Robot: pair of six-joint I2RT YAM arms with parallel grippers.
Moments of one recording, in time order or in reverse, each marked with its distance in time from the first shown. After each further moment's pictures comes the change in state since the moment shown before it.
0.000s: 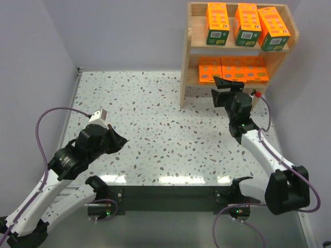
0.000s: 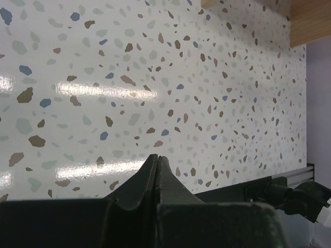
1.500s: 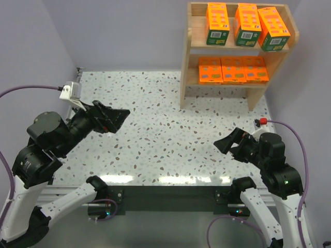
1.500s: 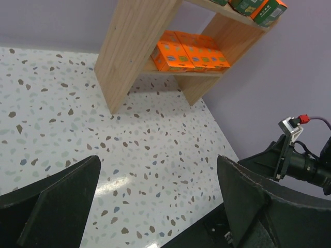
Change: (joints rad) left arm 0.000 0.107 0.488 0.138 0.108 0.278; right arm -0.007 -0.758 0.146 -1.343 -0.363 -0.886
